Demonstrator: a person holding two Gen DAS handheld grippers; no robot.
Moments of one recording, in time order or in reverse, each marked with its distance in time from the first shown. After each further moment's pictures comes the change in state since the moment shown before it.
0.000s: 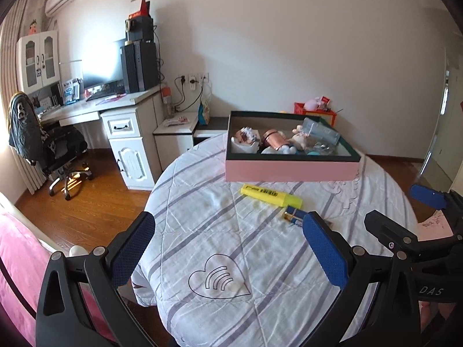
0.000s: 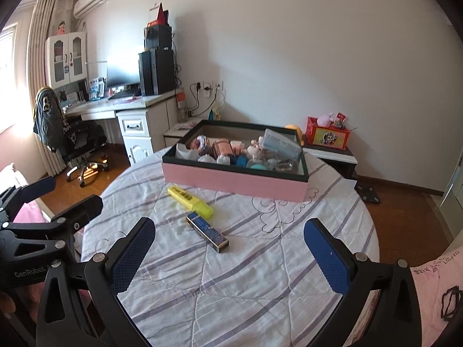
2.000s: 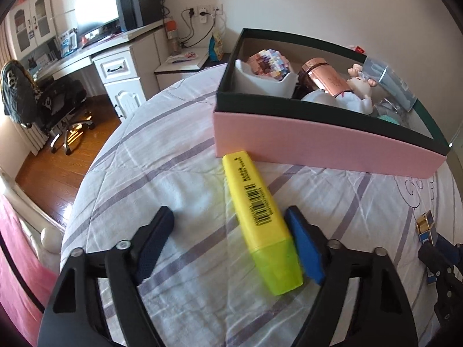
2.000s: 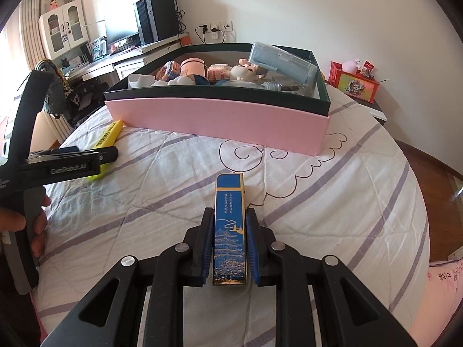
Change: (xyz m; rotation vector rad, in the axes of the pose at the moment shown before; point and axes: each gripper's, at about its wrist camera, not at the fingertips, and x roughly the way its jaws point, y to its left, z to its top) left arm 0.183 -0.026 0.014 -0.051 0.304 0.053; right arm 0.127 -0.077 -0.024 0.001 0.253 0.123
